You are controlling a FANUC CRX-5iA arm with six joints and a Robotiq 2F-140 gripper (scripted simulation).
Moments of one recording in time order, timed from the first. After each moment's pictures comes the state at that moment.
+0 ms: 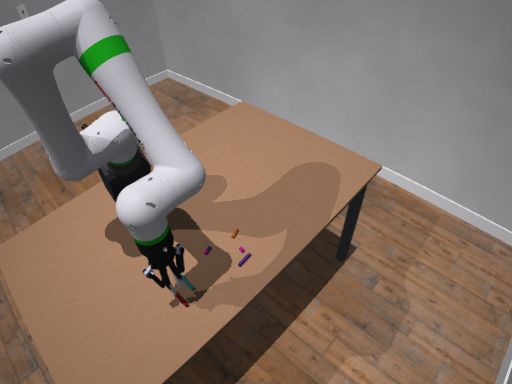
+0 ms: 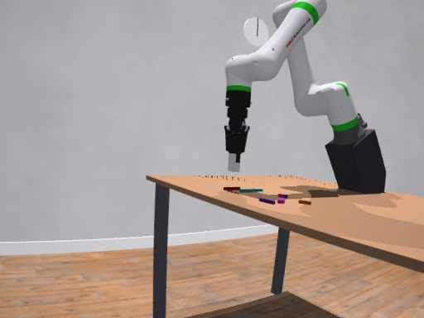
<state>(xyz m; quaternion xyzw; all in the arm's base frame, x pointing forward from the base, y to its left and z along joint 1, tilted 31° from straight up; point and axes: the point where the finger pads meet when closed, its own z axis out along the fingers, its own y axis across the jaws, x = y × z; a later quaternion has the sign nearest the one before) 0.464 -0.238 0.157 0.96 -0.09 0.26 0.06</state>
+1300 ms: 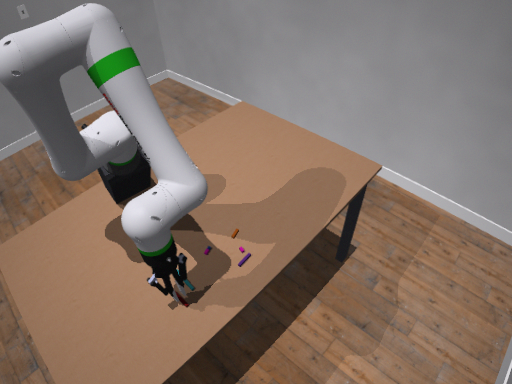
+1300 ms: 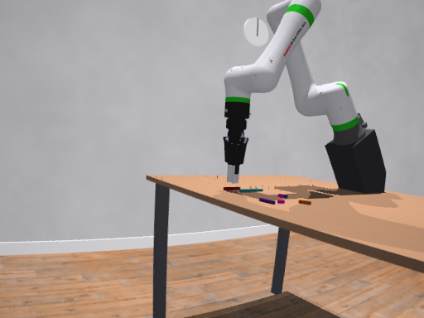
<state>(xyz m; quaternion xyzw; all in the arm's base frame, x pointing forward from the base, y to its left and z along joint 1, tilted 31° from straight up) 0.485 -0.246 0.122 0.96 -0.09 0.26 0.06</state>
